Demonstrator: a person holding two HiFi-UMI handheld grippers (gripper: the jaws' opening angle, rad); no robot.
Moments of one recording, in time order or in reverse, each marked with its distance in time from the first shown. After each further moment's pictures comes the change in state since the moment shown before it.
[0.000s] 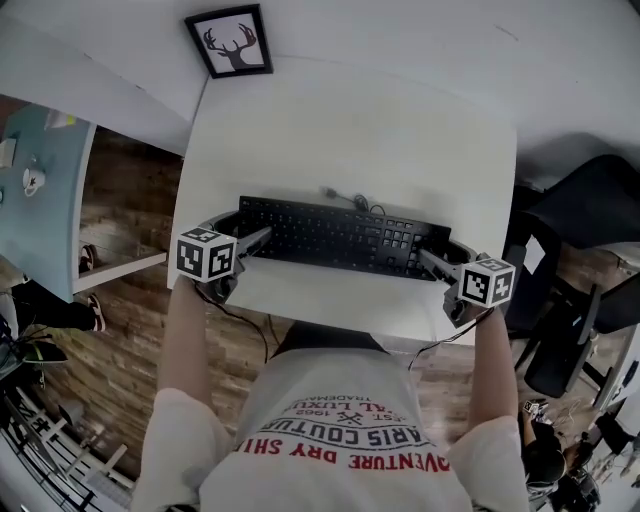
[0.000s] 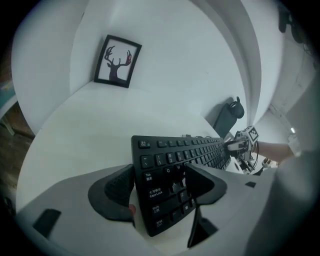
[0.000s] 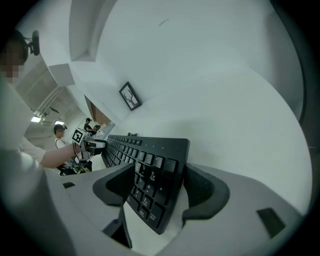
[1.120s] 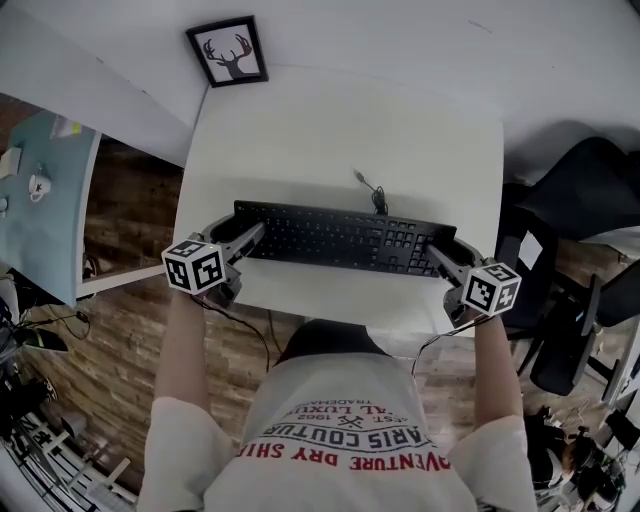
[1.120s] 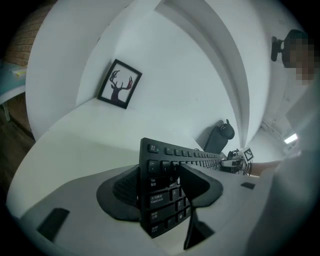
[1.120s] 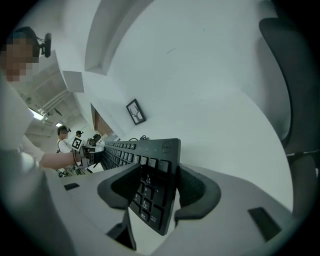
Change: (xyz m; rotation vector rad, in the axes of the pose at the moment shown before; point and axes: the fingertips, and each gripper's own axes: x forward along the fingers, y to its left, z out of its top) left arm -0.036 -0.031 0.020 -0.064 -0.269 -0.087; right arm -0.045 0.014 0.011 -0.045 -0.205 -0.013
